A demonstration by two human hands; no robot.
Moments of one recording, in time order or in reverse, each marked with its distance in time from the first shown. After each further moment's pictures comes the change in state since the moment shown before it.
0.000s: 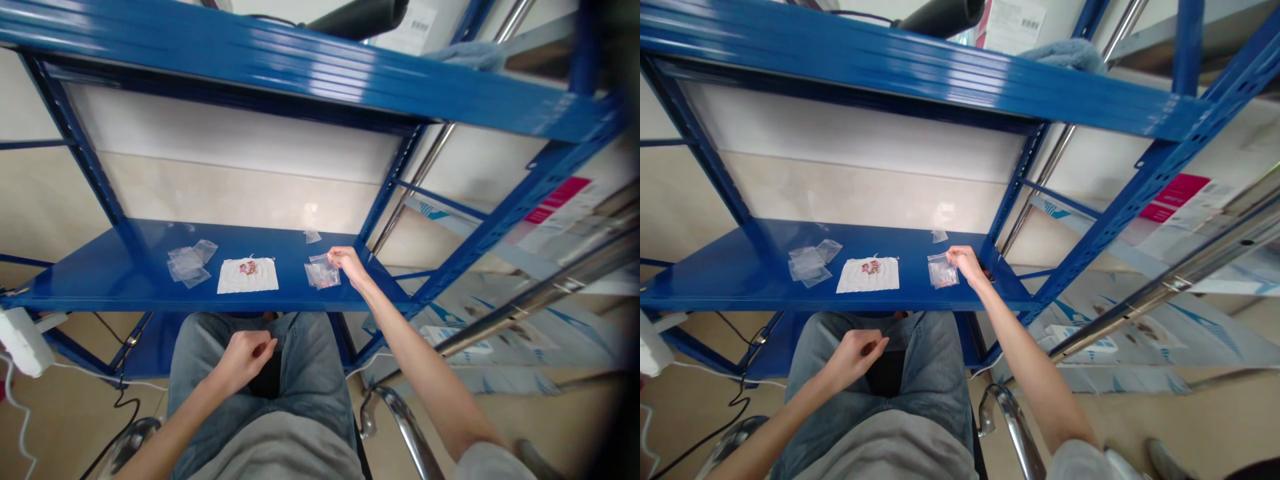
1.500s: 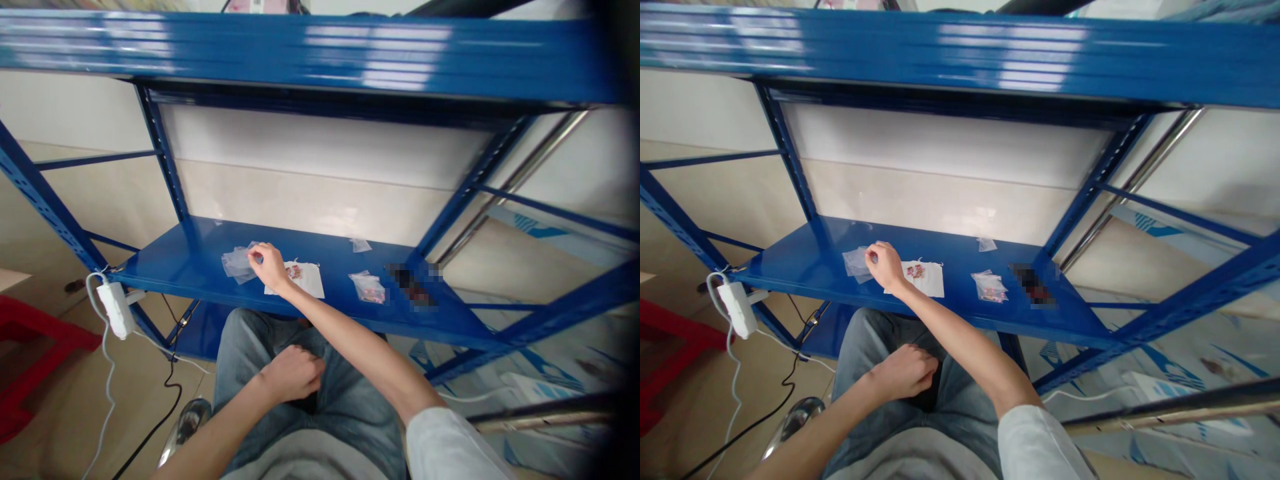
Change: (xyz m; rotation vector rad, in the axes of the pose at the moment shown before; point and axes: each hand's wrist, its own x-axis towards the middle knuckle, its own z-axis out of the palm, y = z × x) left_hand 0.007 -0.014 0.009 0.449 -0.391 0.202; right_hand 0.026 -0.166 0.263 0.054 -0.170 -0.546
